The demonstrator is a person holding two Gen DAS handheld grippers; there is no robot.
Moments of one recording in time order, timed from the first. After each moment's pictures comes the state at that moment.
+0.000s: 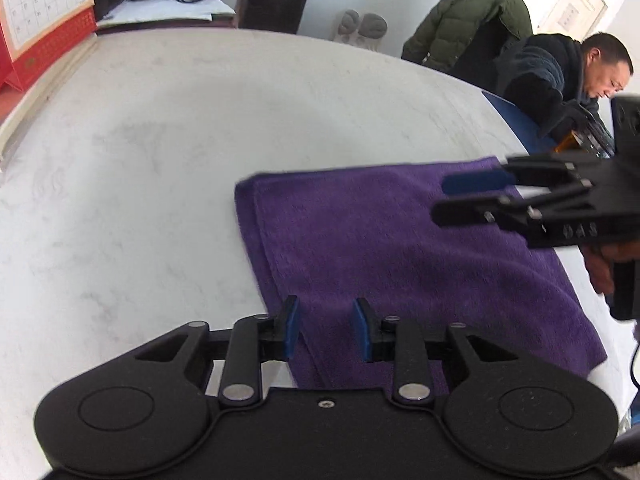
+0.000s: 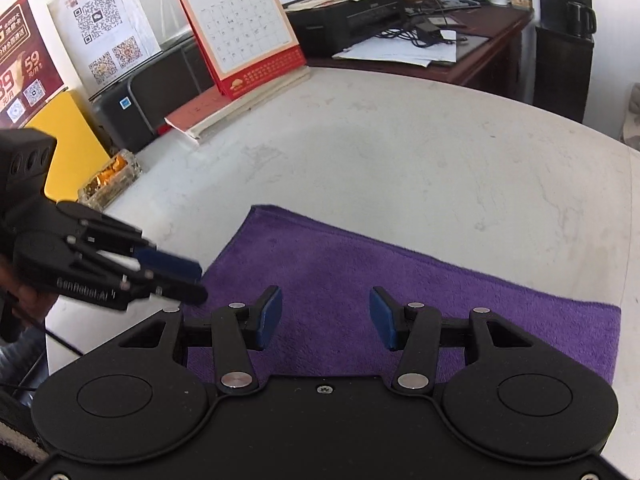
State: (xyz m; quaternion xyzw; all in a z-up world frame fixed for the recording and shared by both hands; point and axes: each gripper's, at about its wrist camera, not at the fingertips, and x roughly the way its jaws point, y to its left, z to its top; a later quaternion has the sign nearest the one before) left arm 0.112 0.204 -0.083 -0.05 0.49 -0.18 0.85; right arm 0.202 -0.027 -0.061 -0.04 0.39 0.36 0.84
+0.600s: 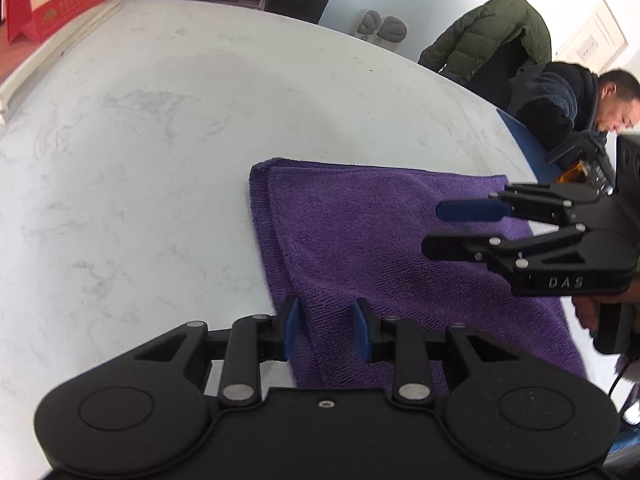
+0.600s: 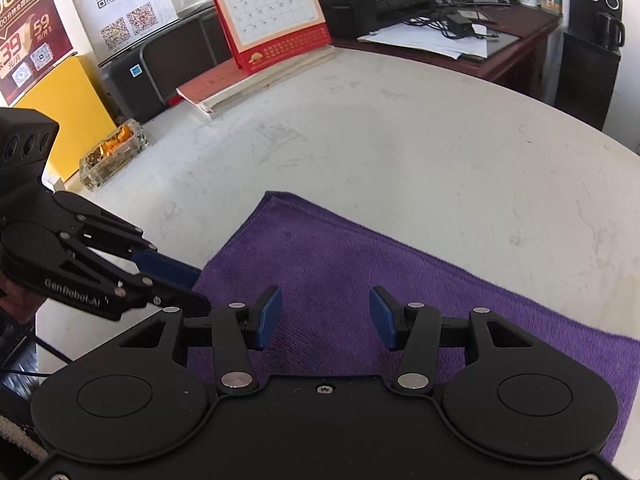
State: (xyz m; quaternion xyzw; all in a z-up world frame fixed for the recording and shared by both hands) left arm 0.117 0.224 -0.085 -0.14 0.51 -0.17 0.83; right arm 0.201 -0.011 -0.075 -0.07 0.41 0.37 0.83
